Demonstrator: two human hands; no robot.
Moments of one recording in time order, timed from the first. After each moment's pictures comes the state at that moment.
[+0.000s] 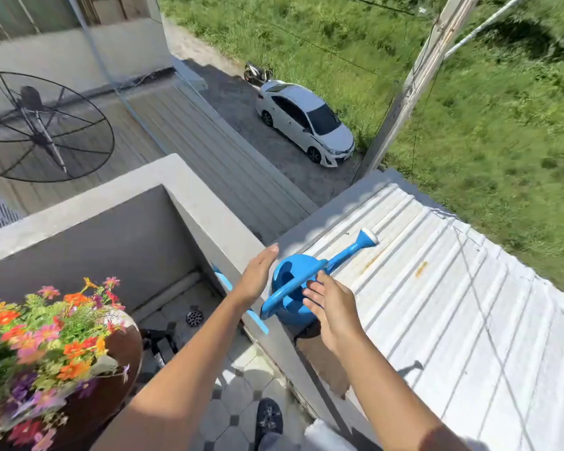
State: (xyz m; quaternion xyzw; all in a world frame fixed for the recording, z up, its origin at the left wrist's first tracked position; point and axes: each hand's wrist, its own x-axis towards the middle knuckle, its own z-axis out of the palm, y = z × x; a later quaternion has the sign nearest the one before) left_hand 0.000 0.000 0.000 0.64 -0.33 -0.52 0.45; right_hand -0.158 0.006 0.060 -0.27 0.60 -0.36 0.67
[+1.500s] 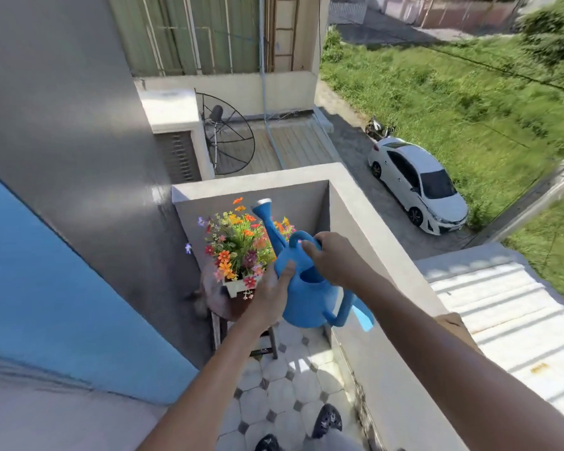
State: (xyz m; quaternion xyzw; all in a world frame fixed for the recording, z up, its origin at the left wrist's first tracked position) left_hand 0.091 0.371 0.077 0.70 -0.19 -0.36 0.59; right_hand 0.028 0.249 0.171 -0.90 0.33 -0.02 0.30
